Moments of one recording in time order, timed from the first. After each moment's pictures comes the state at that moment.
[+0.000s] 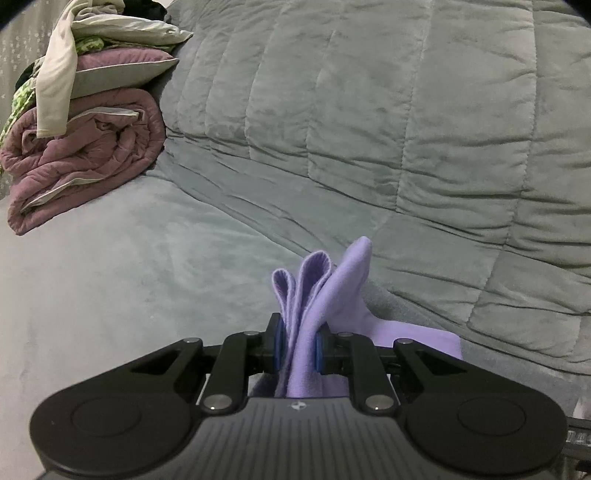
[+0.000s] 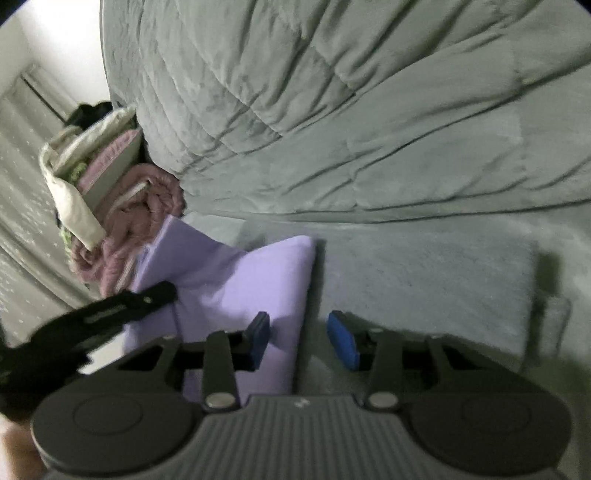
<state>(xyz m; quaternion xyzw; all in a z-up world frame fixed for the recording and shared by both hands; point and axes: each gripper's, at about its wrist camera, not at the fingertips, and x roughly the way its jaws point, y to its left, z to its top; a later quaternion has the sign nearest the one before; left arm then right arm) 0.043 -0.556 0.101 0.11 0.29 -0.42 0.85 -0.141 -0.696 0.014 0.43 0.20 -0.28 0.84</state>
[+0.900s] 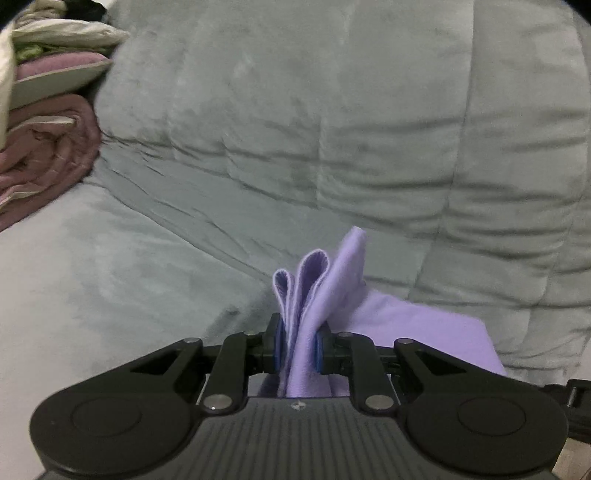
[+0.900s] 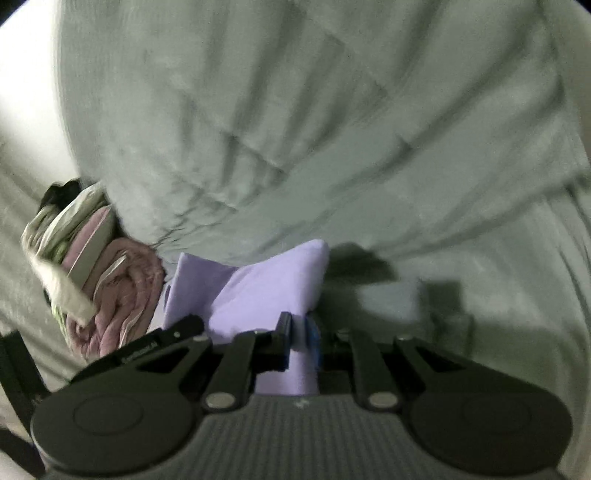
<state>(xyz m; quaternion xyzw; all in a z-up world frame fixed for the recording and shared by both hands) 0.022 -0.606 0.098 0.13 0.30 -0.50 0.80 -0.219 -0.707 0.033 0.50 0.12 -0.34 0.79</state>
